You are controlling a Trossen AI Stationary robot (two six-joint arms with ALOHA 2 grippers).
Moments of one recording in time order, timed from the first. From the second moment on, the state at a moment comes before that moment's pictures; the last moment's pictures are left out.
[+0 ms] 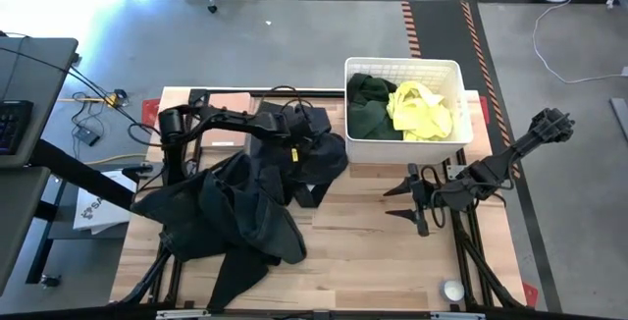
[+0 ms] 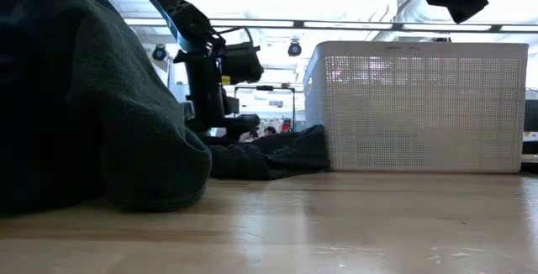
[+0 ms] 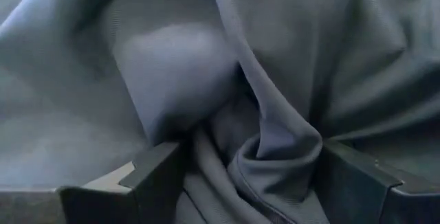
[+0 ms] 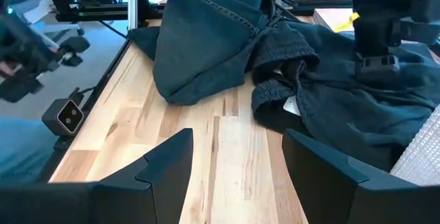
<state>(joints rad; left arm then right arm) 0.32 1.97 1.12 -0.51 -0.31 -0.79 0.60 0.84 0.57 -0.20 0.47 0.28</state>
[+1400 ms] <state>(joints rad) 0.00 1.49 1.66 -0.57 -0.87 -0.25 0.60 0.84 0.57 -0.20 0.51 0.31</state>
